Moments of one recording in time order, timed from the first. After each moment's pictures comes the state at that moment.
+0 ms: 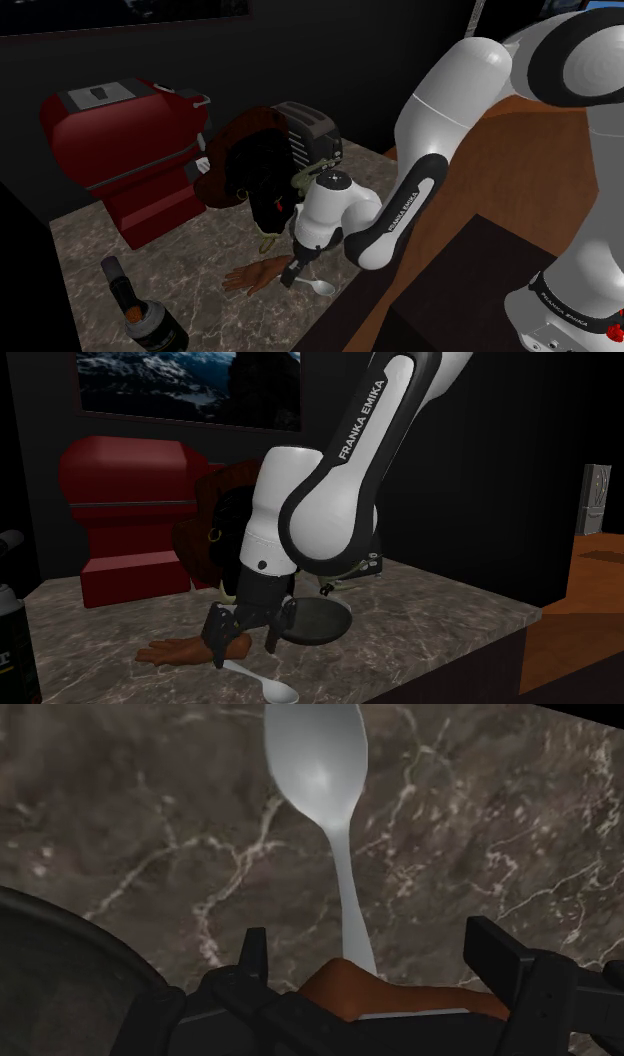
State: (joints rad) arm 0.28 0.57 0.33 -2.21 -0.38 2.98 0.58
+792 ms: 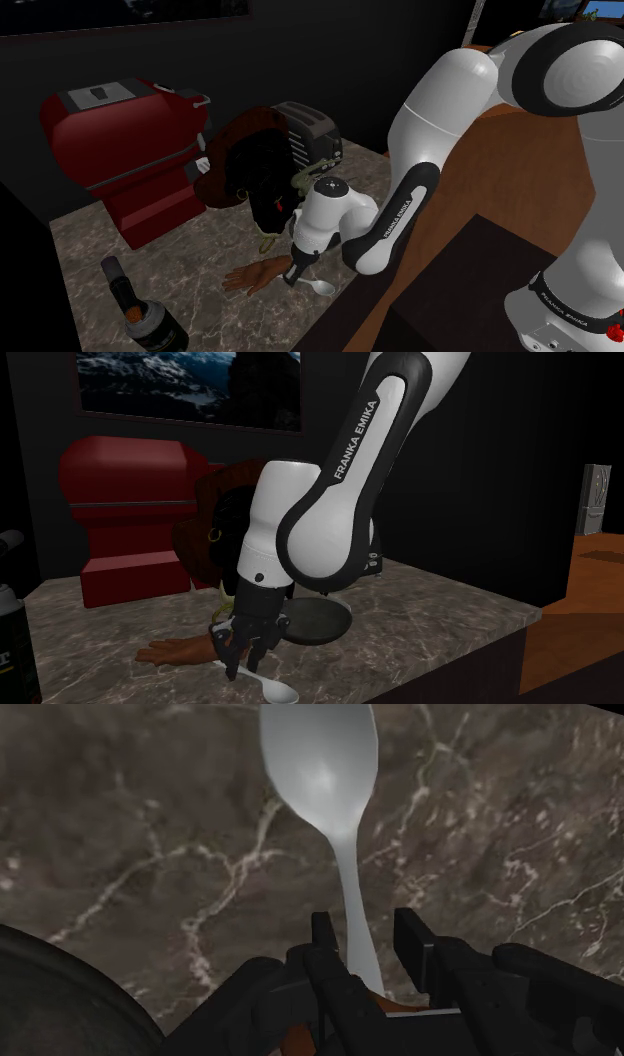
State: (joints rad) arm 0.32 0.62 0.29 -2.18 -0.39 3.01 0.60
